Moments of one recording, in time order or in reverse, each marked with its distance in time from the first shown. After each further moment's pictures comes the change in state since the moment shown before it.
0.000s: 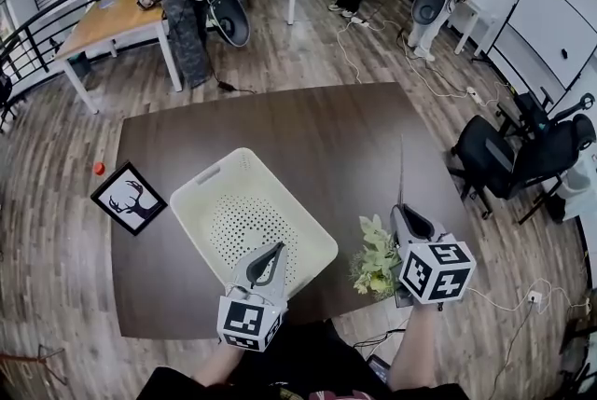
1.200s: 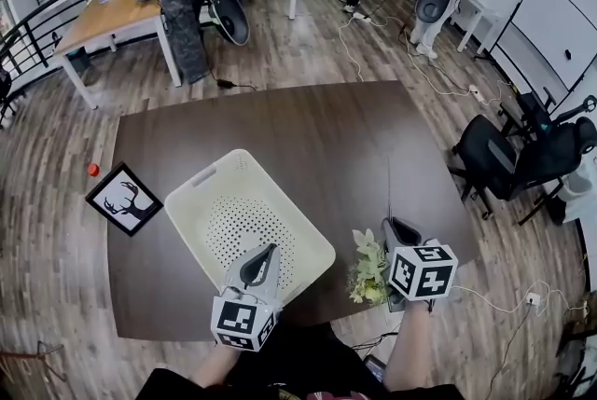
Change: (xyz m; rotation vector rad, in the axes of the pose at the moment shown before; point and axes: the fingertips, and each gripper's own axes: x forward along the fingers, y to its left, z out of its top) left arm 0.012 0.018 -0.014 -0.059 0.035 0.040; right arm 0.038 -0.013 -0.054 0.023 0.157 0.000
